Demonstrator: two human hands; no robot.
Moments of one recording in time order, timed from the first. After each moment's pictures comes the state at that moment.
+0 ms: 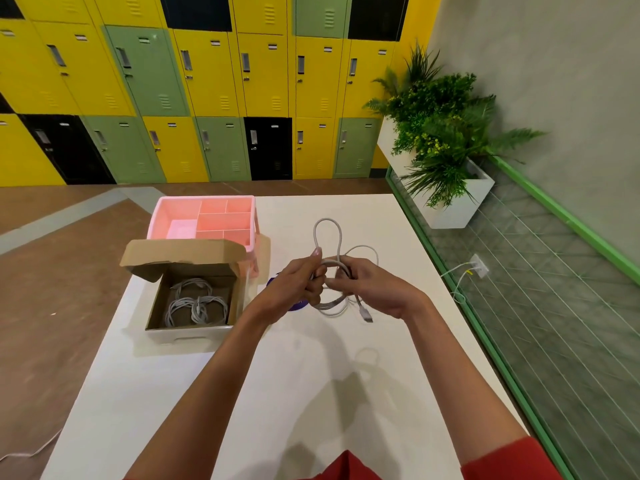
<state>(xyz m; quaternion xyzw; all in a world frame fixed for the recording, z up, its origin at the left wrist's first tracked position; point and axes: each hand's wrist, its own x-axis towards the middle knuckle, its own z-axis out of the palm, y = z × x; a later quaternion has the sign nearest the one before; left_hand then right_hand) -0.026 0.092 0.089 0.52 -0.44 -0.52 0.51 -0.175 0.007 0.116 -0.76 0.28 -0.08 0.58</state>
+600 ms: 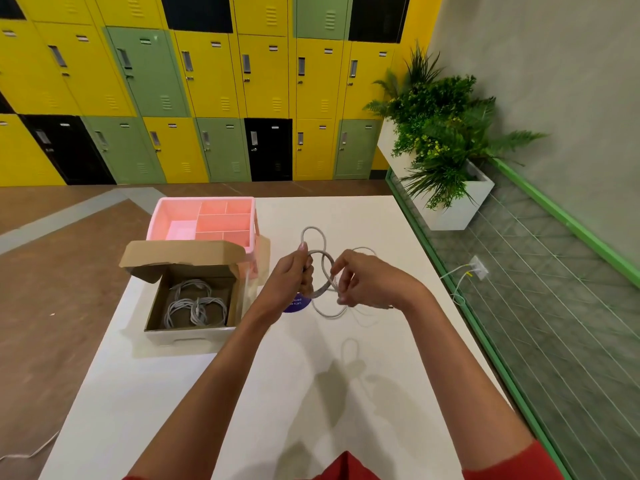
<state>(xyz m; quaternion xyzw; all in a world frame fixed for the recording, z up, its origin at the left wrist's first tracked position) -0.021 0.084 0.080 0.58 -0.39 -0.43 0.57 -0.171 0.011 0.140 -0.84 0.36 0.01 0.41</state>
